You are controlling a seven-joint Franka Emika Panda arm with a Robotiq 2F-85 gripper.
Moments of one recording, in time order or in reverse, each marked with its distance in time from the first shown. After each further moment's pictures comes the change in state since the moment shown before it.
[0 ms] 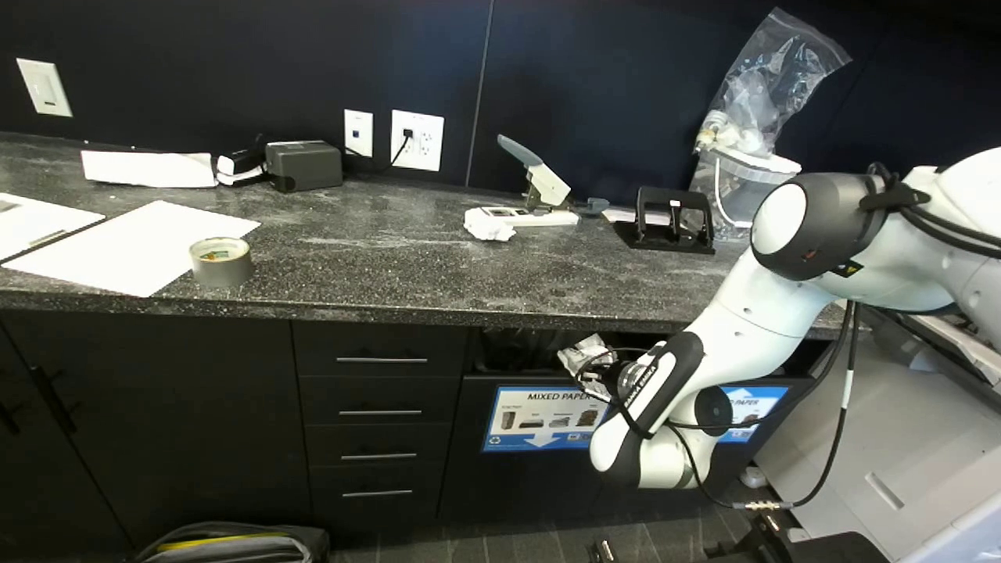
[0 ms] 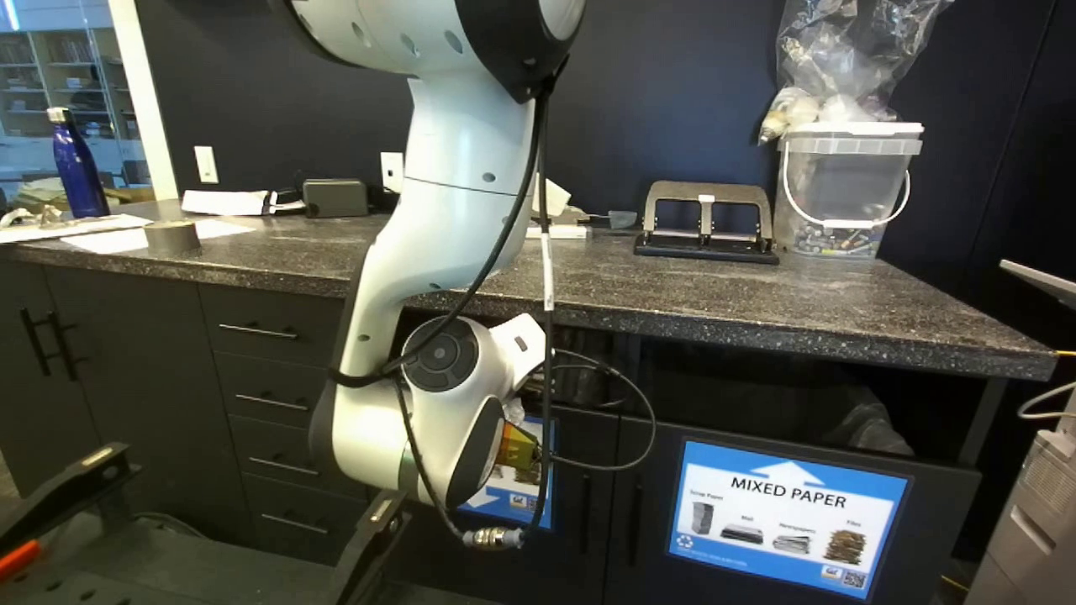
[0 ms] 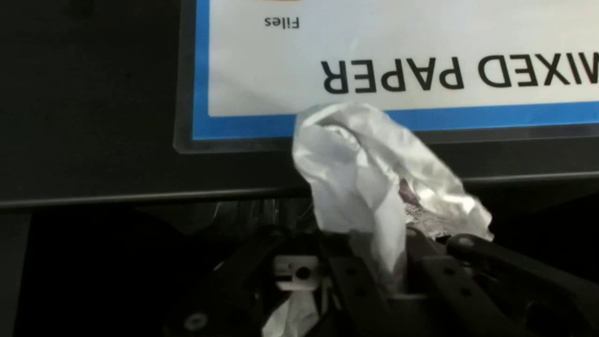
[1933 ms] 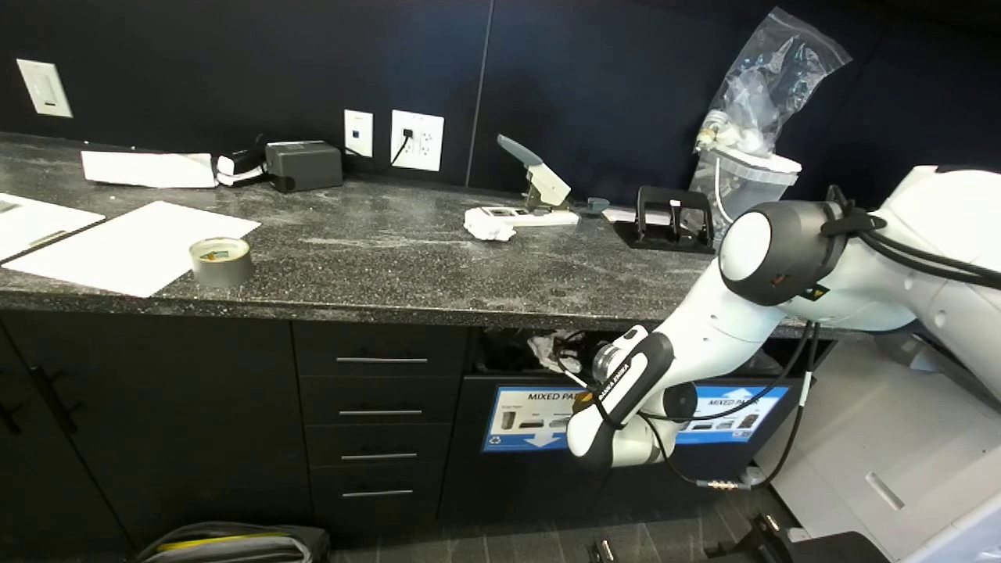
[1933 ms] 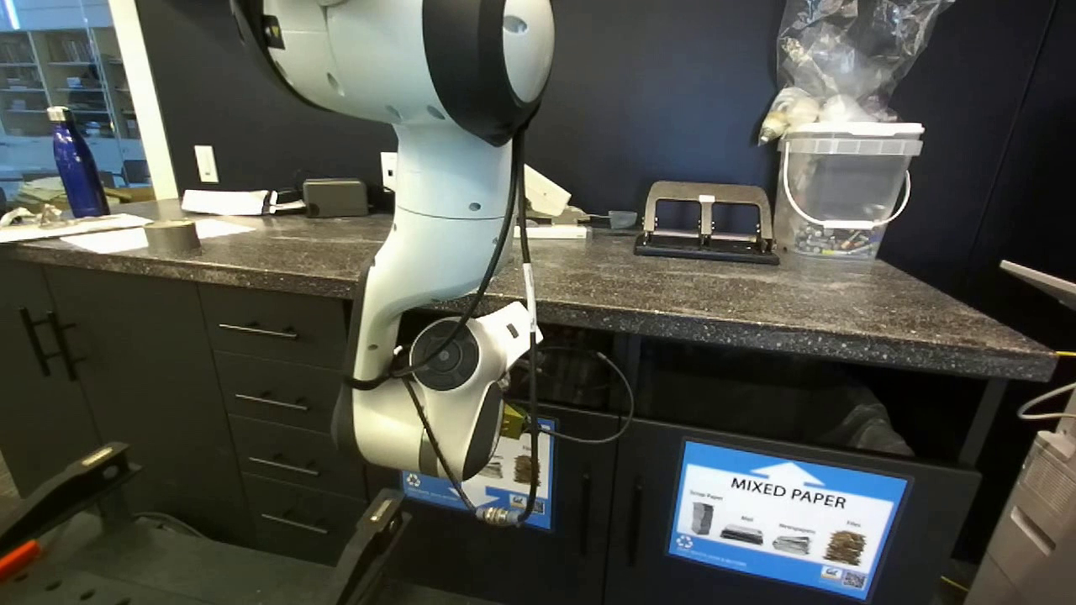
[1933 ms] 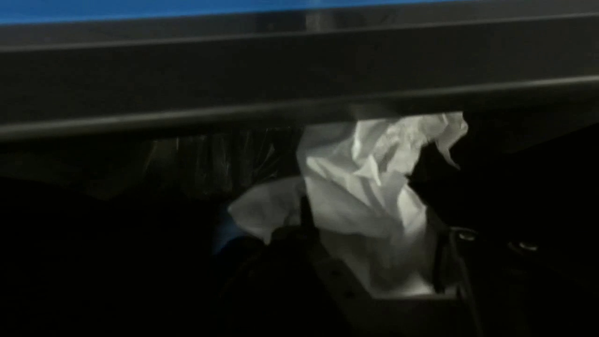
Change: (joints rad) arm 0.072 0.095 -0.001 0.240 -0.048 0.000 0.109
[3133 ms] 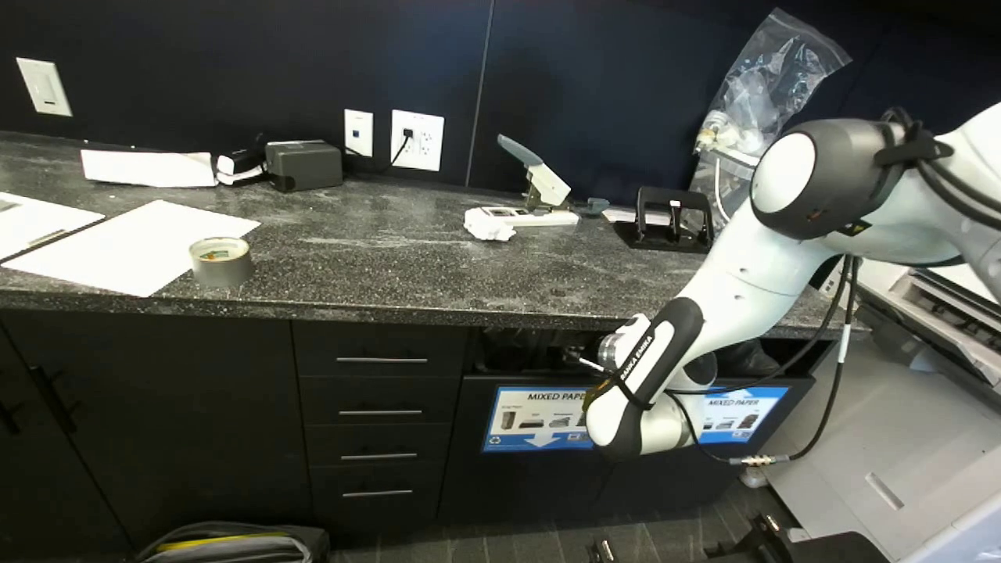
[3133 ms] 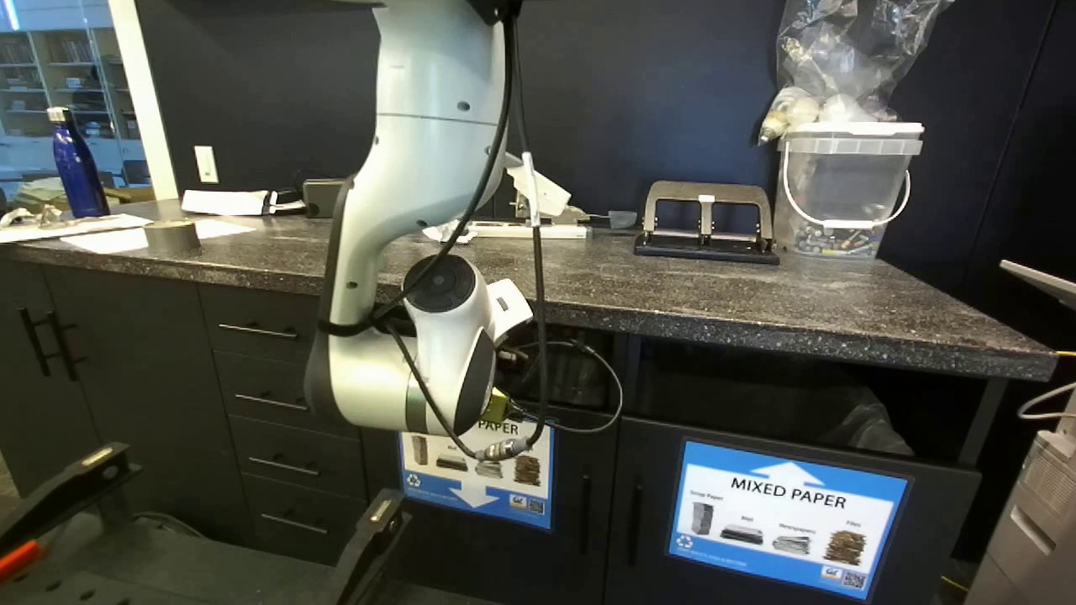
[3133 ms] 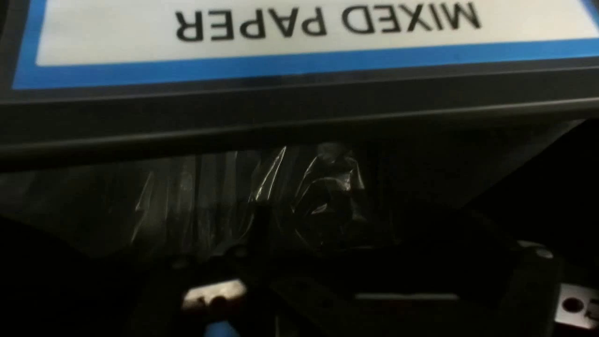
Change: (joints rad) arm 0.027 -0.248 -0.031 -0.306 -0.038 -0.202 0.080
